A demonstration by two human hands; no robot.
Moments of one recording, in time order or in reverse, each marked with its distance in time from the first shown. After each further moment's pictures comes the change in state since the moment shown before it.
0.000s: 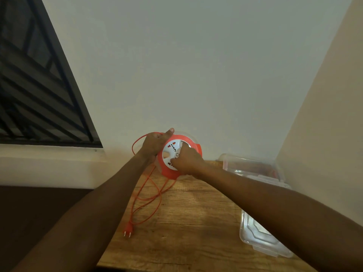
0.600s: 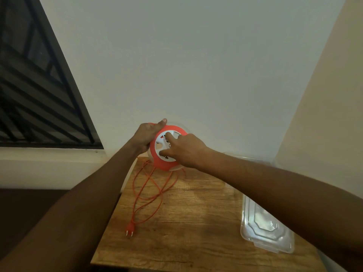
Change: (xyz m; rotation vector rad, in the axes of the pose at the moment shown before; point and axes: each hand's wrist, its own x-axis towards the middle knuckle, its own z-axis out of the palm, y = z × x) left_hand 0.001 0.031 -0.031 -0.060 -0.043 -0.039; right_hand -0.020 -0.027 -0.044 -1.141 0.112 -0.781
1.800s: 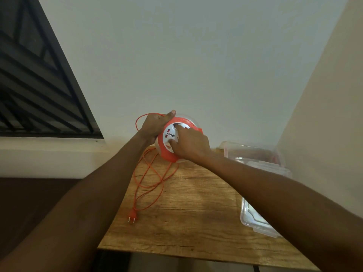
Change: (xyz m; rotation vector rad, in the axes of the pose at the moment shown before) left_hand 0.006 -0.011 0.024 0.025 0.002 0.051; right_hand 0.007 -0.020 0.049 0.524 0.128 0.648
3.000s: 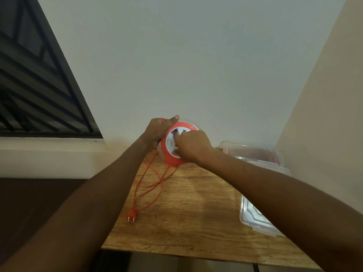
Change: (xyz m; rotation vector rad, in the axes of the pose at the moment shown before) left_hand -0.003 -0.014 0.012 -0.013 -0.055 -0.018; right_hand -0.001 0.008 -0.003 -0.439 -0.033 -0.265
